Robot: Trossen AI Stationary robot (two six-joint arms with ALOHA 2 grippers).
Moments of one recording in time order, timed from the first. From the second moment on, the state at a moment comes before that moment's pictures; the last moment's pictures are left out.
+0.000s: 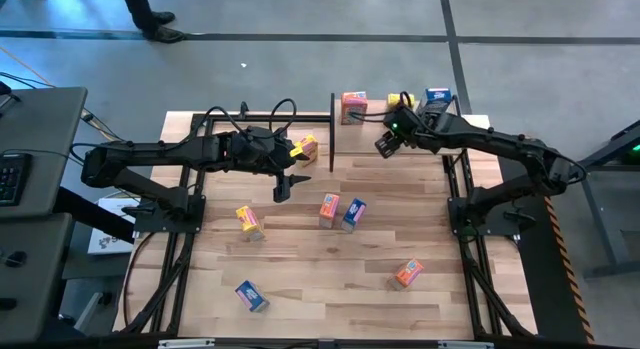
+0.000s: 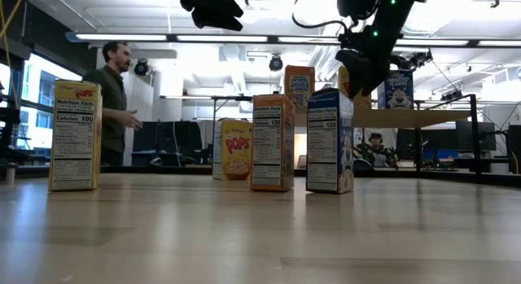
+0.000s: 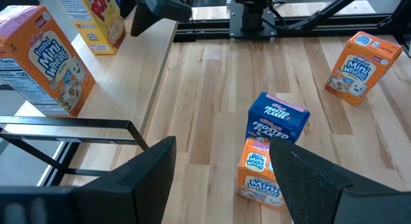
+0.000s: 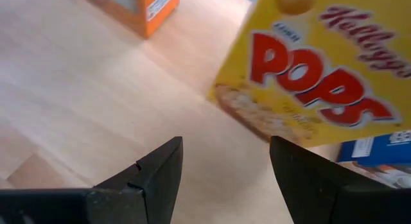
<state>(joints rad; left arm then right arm) 0.11 1.29 1.15 -0.39 -0.05 0.11 -0.45 1.33 1.13 -0.82 0.45 0.31</state>
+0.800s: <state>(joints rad) 0.11 1.29 1.15 -0.39 -0.05 0.11 -0.29 1.33 1.36 -0.90 0.09 -0.03</state>
